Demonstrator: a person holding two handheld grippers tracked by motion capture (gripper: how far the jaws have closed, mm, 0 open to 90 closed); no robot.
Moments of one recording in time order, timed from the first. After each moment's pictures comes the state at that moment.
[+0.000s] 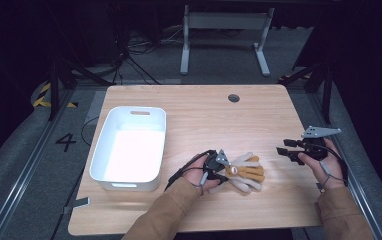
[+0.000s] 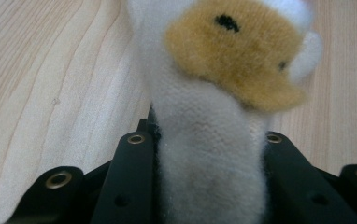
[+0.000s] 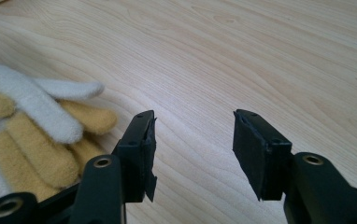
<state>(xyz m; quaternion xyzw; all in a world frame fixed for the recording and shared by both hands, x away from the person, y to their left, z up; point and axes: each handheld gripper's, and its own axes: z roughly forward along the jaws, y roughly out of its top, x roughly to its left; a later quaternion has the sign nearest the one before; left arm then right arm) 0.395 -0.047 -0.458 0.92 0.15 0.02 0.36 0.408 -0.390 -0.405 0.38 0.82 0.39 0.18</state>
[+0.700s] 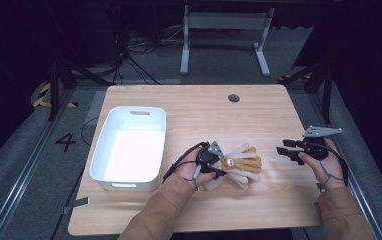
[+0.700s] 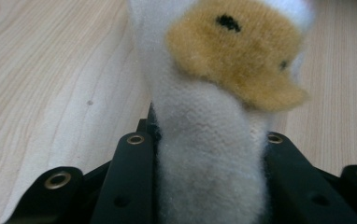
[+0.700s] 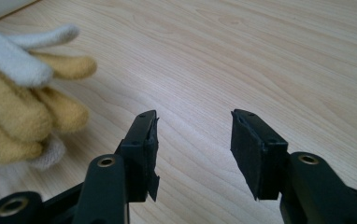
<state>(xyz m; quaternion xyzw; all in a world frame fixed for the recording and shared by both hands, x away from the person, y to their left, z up) 0.395 -0.026 -0.421 0.91 0.19 0.00 0.38 0.407 -0.390 -0.404 0.39 0.81 0.40 0.16</state>
